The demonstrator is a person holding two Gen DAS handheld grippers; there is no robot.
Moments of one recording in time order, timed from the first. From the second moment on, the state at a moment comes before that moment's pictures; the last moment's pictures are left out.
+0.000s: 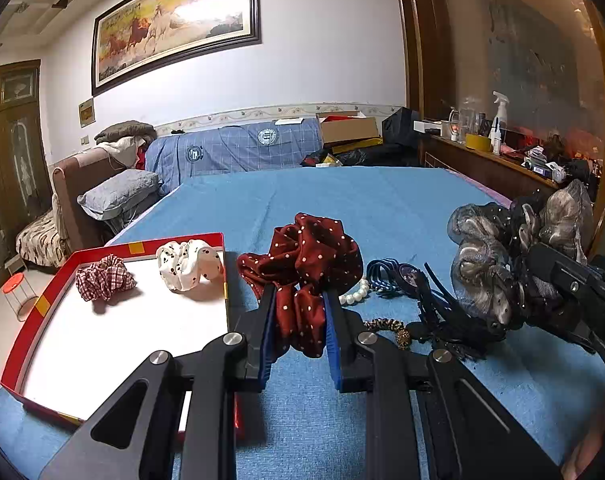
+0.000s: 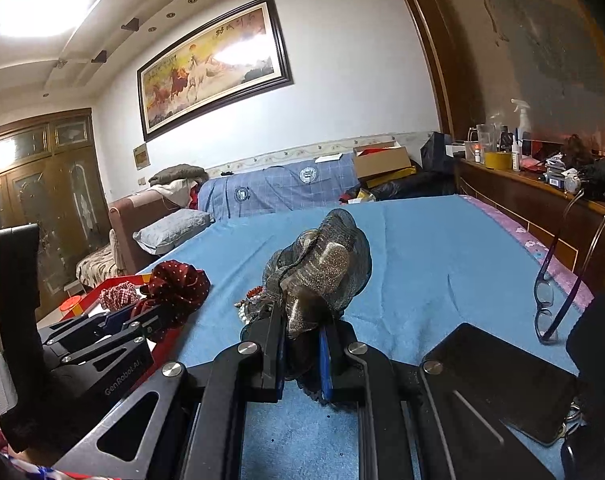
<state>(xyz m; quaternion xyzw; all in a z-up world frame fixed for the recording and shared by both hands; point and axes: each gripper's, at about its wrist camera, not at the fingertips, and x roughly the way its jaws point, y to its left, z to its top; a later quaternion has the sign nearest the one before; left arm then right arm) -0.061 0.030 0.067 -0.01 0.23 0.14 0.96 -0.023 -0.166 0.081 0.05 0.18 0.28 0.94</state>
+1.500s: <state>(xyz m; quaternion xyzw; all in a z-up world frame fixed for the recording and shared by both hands) -0.134 0.127 0.065 -0.09 0.25 0.18 0.95 -0.069 -0.095 0.103 0.02 0.22 0.36 0.91</state>
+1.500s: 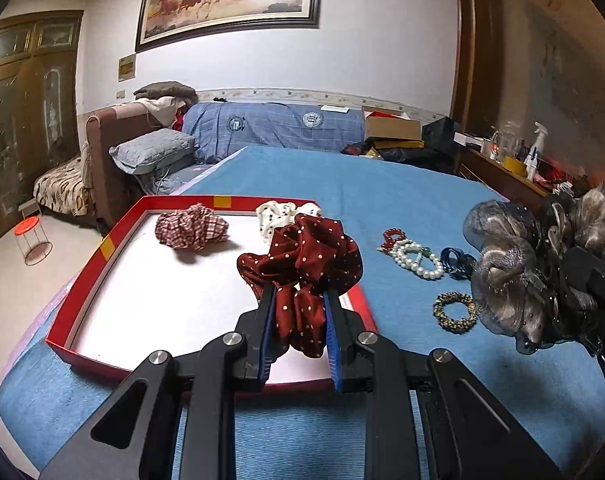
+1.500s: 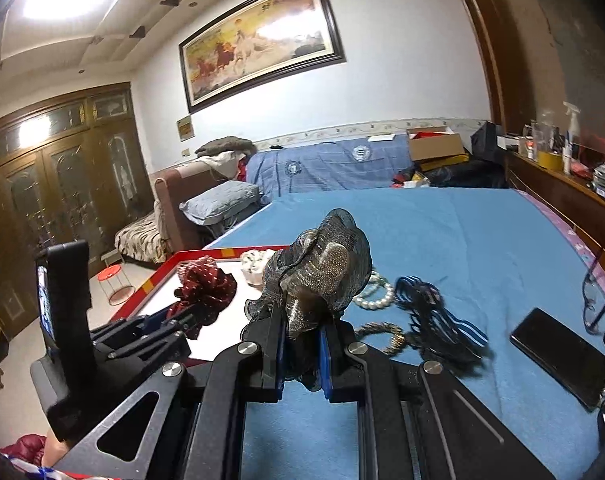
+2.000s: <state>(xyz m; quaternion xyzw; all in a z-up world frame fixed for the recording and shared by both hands) -0.150 0.216 0.064 -0.16 0.24 0.25 0.92 -0.047 -0.018 0.107 0.01 0.24 0.42 0.88</state>
